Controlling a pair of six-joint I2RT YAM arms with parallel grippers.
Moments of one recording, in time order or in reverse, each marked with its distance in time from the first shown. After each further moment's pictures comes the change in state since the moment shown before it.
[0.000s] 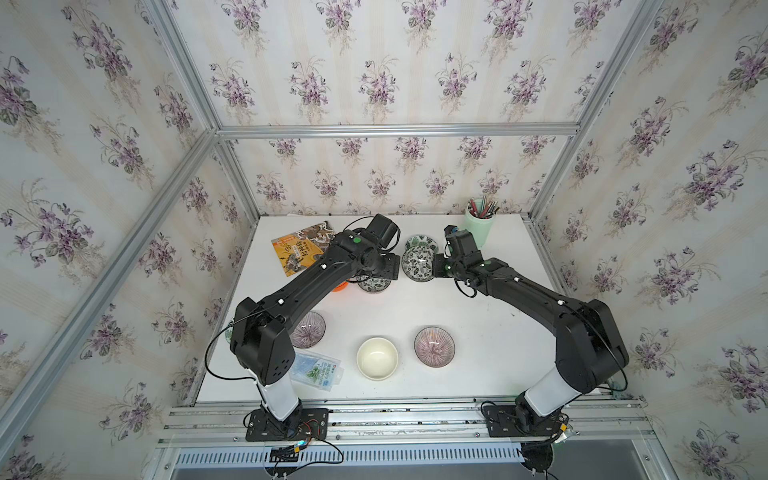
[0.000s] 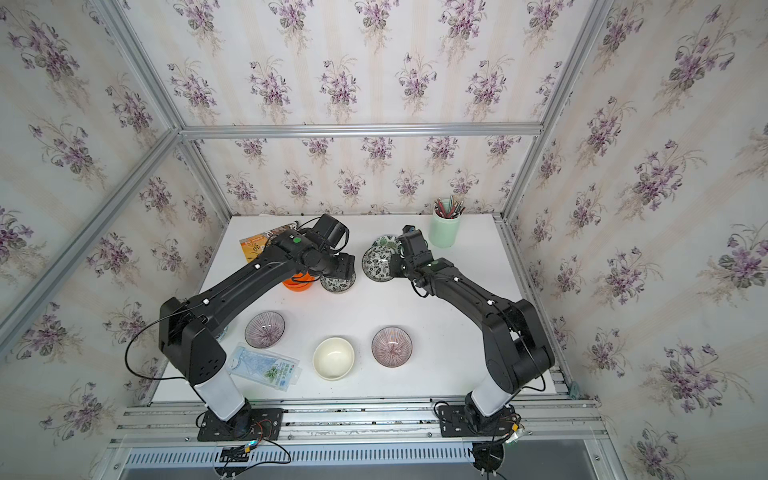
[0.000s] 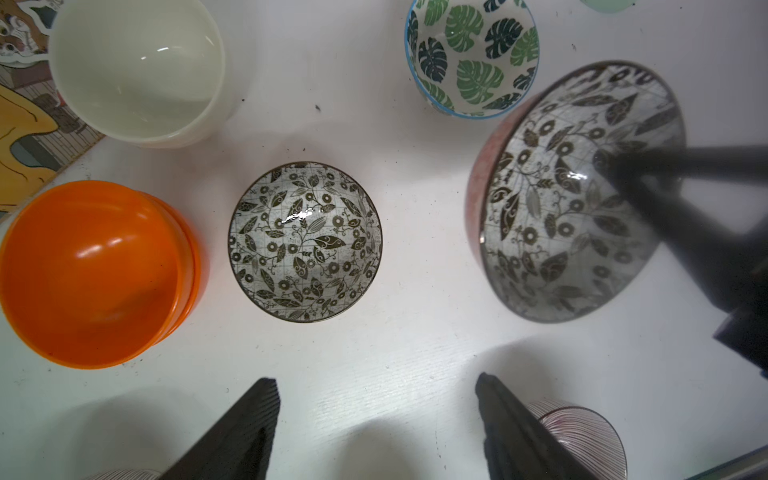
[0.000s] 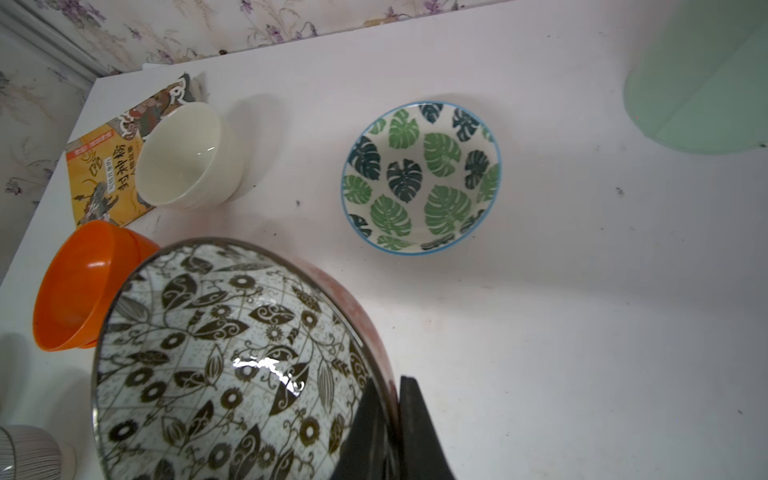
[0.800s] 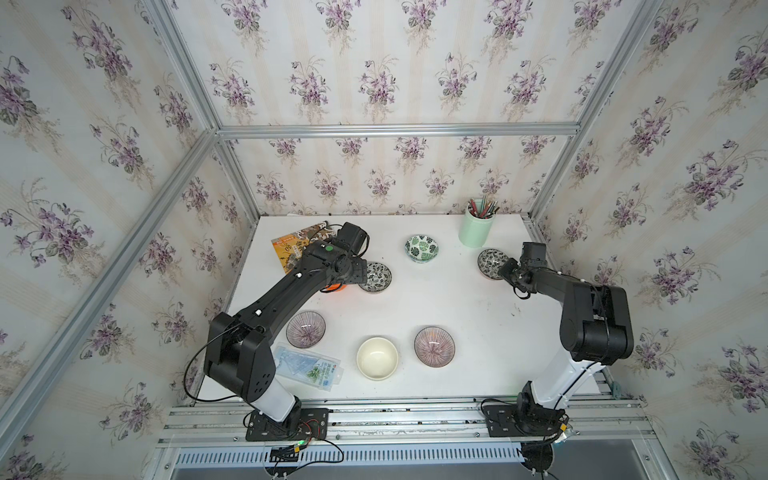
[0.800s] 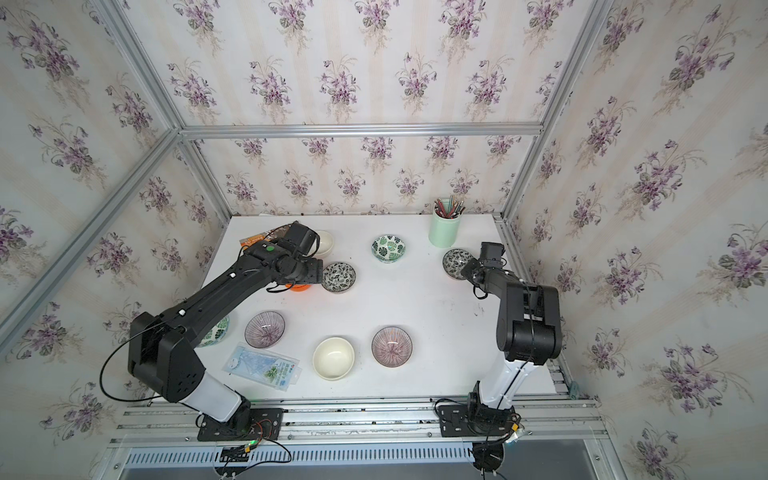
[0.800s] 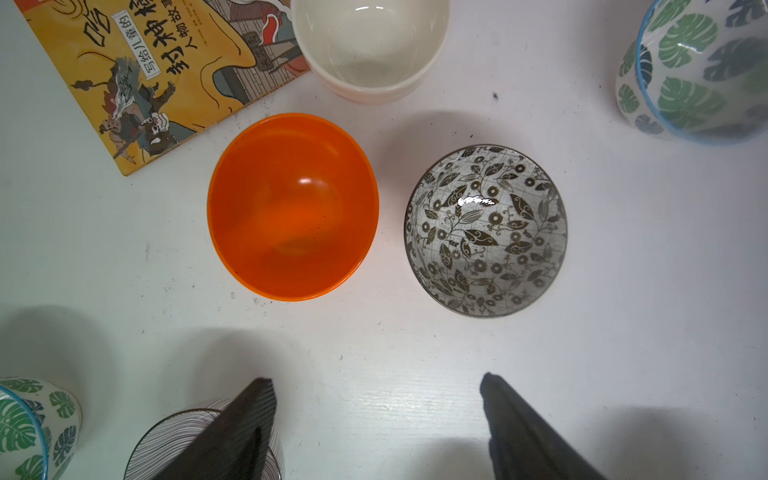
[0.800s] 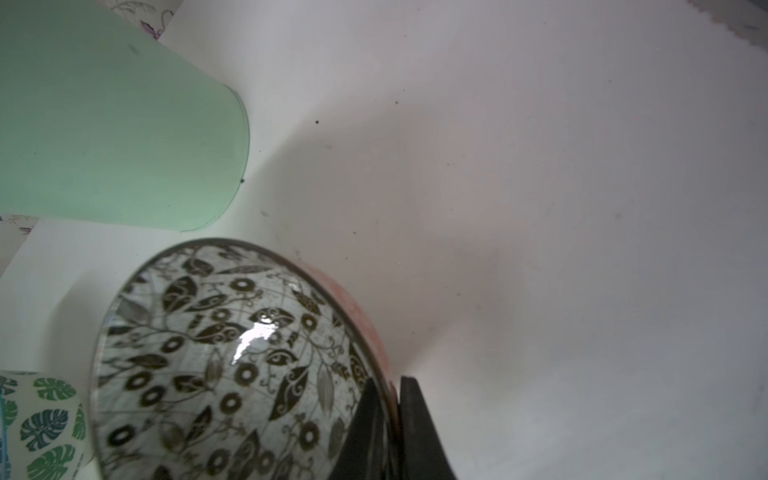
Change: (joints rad) left arm 0.161 -0.155 -0.233 0.031 -0.146 -0.037; right arm -0.652 0.121 -0.204 0.196 -0.093 0.148
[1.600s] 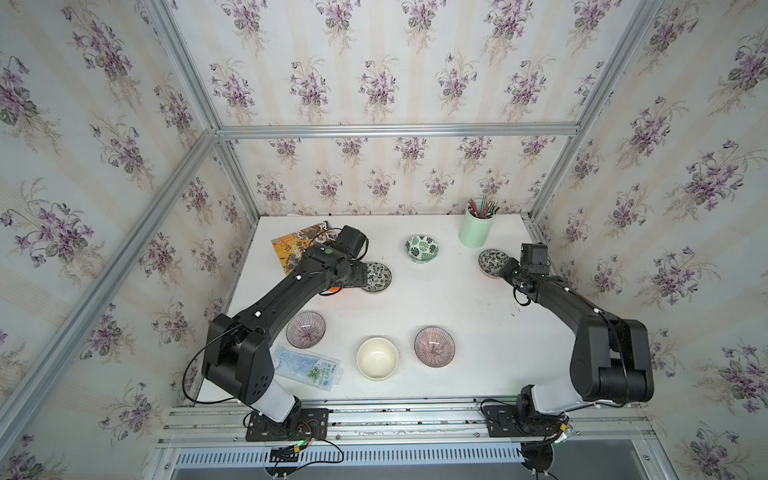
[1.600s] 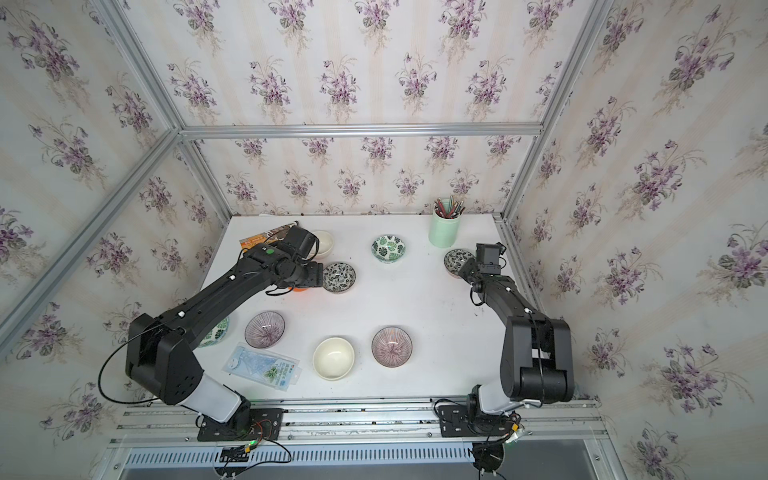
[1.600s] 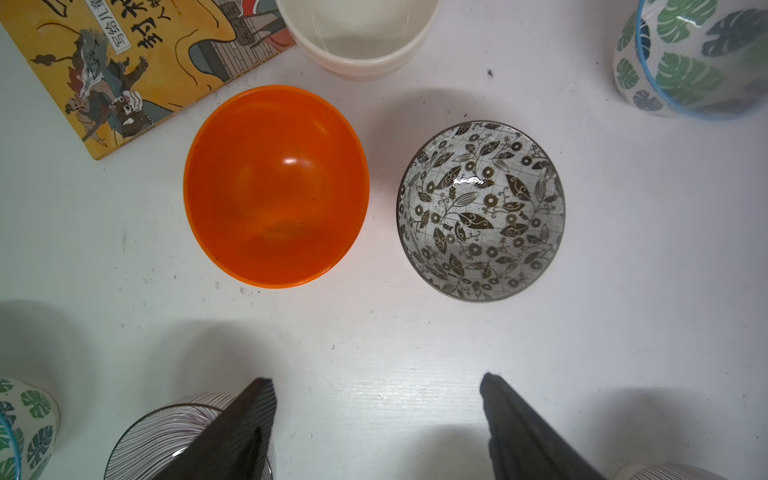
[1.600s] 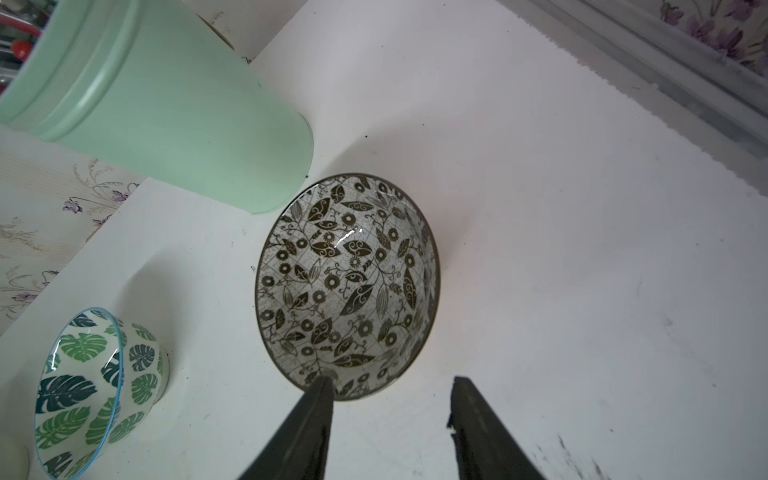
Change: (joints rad) left arm 0.003 -0.022 -0.048 0.014 0.039 0.000; right arm 0.061 -0.220 -0.074 -0.076 0.090 0.031
